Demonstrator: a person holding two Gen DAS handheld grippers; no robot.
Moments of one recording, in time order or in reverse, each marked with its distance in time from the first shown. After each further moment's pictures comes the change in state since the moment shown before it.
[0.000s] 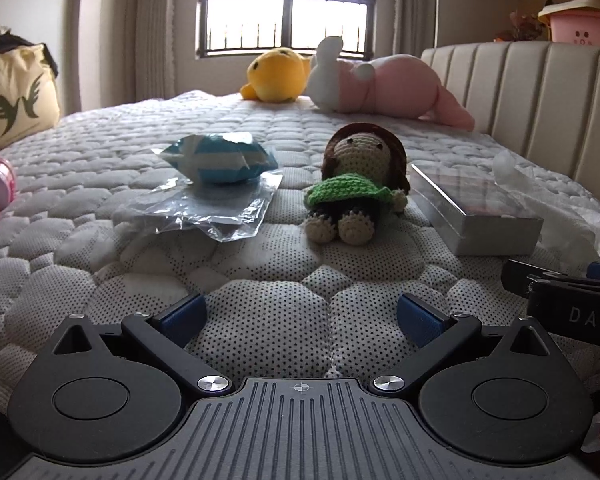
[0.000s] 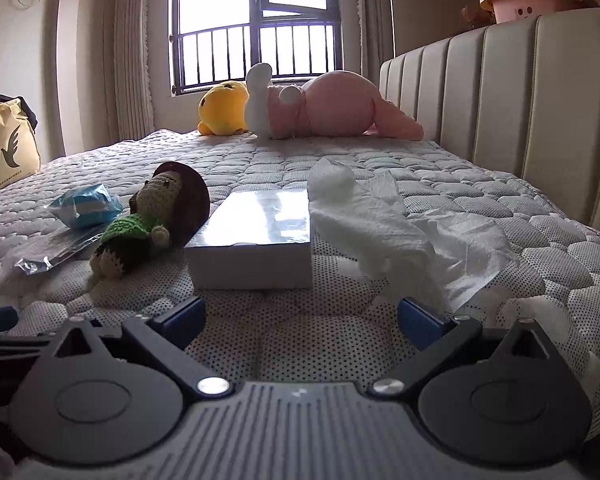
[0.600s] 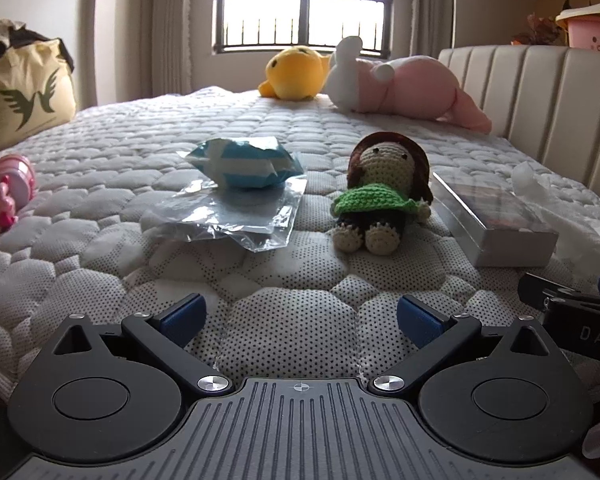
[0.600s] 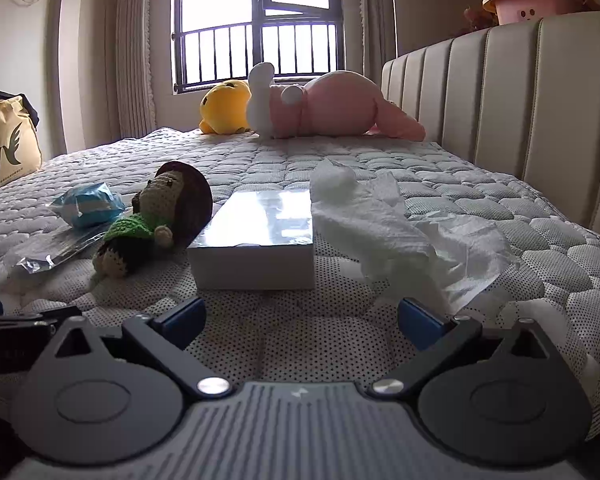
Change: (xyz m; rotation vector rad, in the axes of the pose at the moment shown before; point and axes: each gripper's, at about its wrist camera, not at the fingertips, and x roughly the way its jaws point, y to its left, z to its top) left arm -0.003 0.010 0.010 -0.021 0.023 0.040; right arm -0.002 0.002 0.001 -0.011 -0.002 0.001
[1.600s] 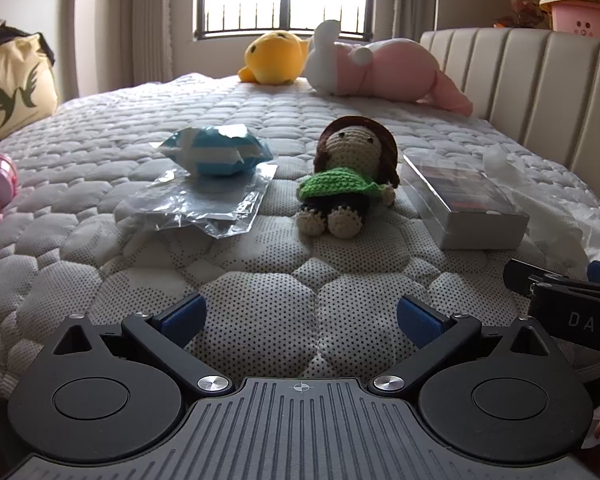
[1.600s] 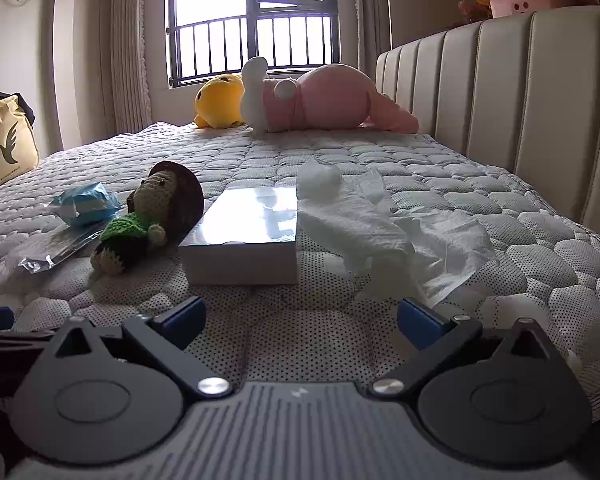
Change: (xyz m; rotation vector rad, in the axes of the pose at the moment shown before) left arm -0.006 -0.017 0.001 0.022 0.049 -0.038; right arm -0.010 -0.010 0.004 0.012 0.032 -0.007
